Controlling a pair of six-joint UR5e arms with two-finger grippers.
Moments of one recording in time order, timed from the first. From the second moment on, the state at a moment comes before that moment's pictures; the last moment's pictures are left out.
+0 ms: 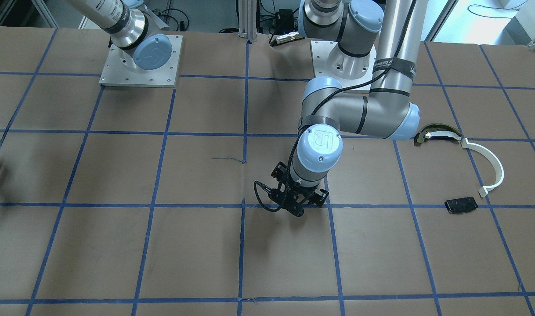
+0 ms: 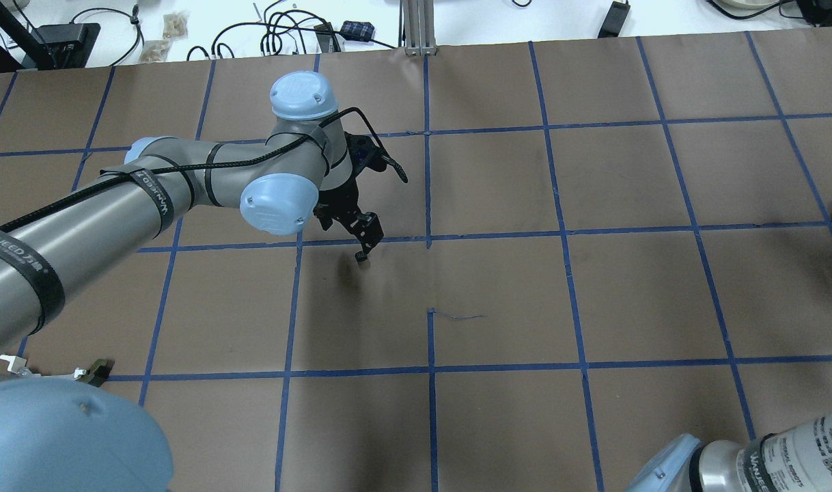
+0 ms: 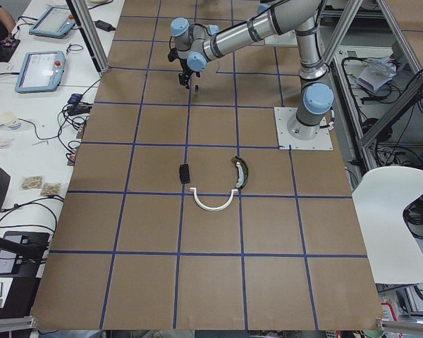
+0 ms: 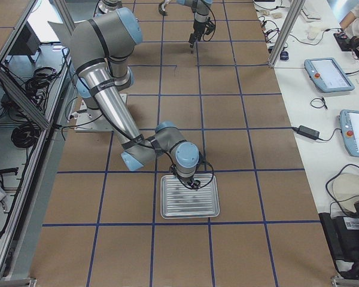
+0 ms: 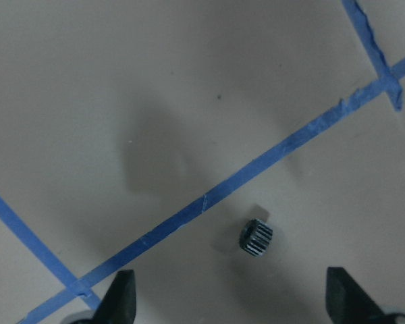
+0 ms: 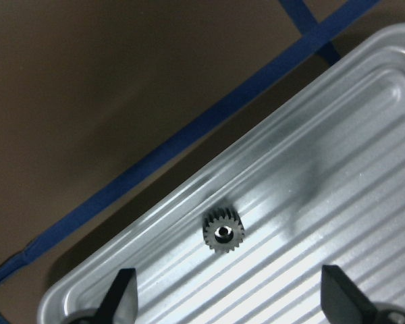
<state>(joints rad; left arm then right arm) -1.75 -2.03 -1.73 -1.08 1.55 0.43 0.60 -1.08 1.74 -2.21 -1.54 -1.93</state>
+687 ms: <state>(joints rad) -1.77 -2.09 -1.74 -1.06 1.54 0.45 0.60 -1.06 1.74 -2.21 -1.51 -1.94</state>
